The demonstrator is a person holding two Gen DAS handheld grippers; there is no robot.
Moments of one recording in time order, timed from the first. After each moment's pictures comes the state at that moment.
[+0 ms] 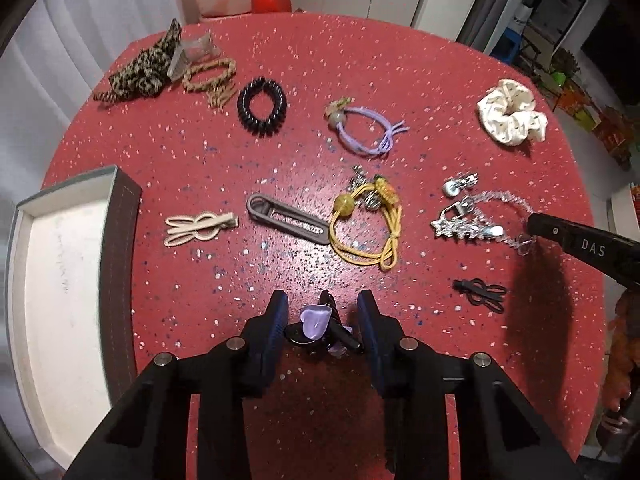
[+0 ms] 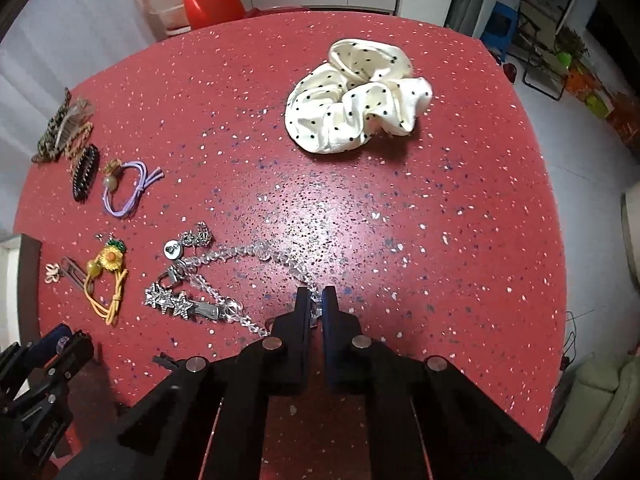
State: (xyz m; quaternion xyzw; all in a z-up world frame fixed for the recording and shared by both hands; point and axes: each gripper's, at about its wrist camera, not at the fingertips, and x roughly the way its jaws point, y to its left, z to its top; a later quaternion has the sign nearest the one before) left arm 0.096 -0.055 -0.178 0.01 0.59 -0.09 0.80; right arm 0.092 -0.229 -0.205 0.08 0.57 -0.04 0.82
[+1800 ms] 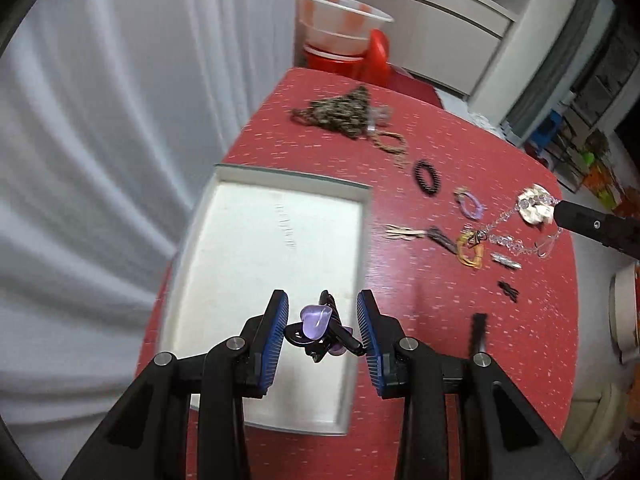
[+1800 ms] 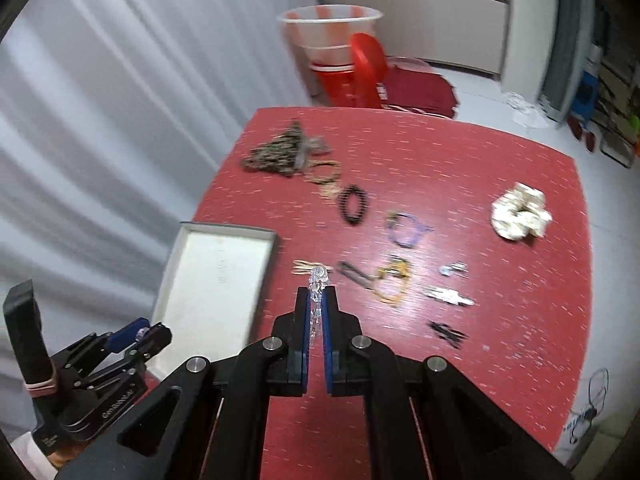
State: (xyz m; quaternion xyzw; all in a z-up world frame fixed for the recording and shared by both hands) left arm 0.020 0.160 -0.057 -0.07 0.55 0.00 0.83; right arm 0.052 -0.061 -0.031 0.08 0.51 0.15 0.85
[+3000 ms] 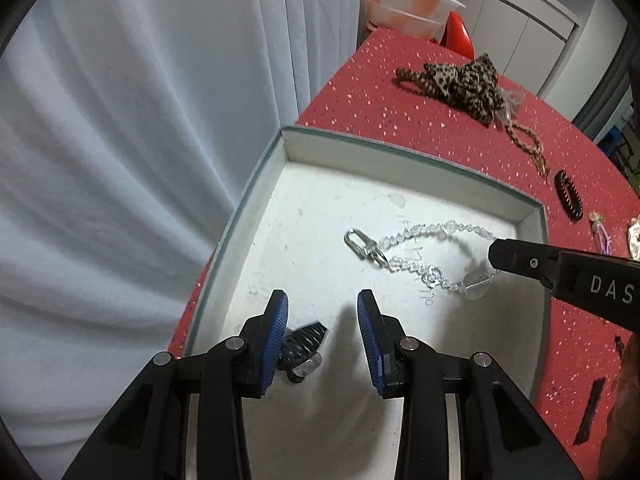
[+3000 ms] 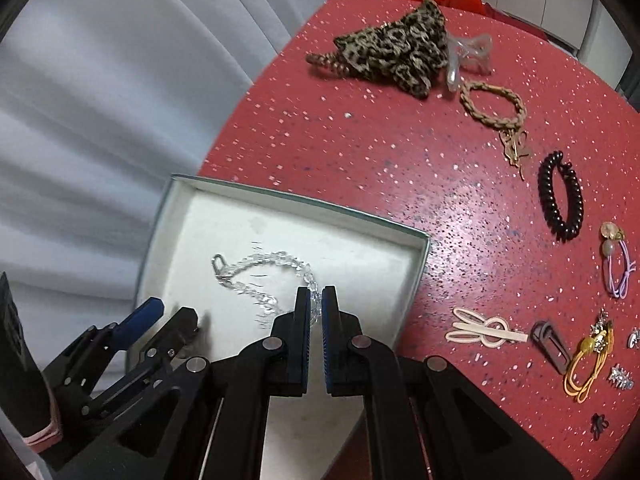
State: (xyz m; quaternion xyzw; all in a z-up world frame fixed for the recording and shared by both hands) left arm 0.096 0.226 -0.190 -0.06 0.56 0.09 0.82; right arm 0.161 0.091 -0.196 0.05 0.59 0.21 0.78
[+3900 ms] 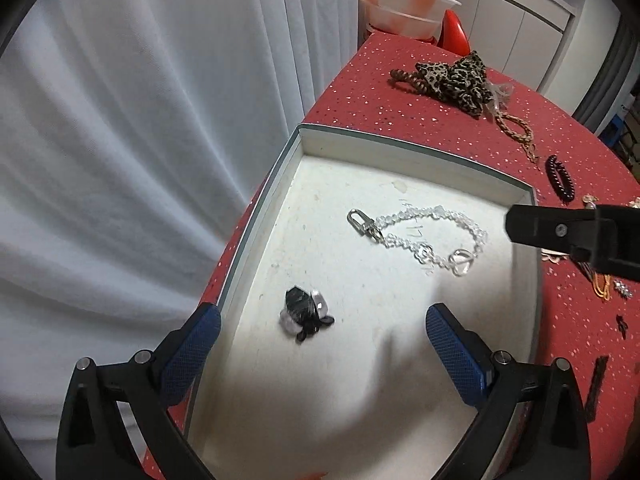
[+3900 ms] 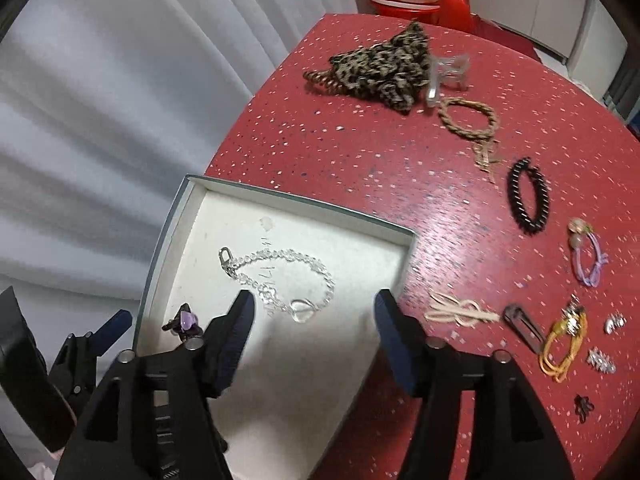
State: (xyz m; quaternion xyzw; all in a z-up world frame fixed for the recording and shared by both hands) left arm 0.072 0.217 -0.163 -0.04 0.56 0.10 0.82; right arm 0.139 0.076 -0.163 0.05 0.58 0.19 0.79
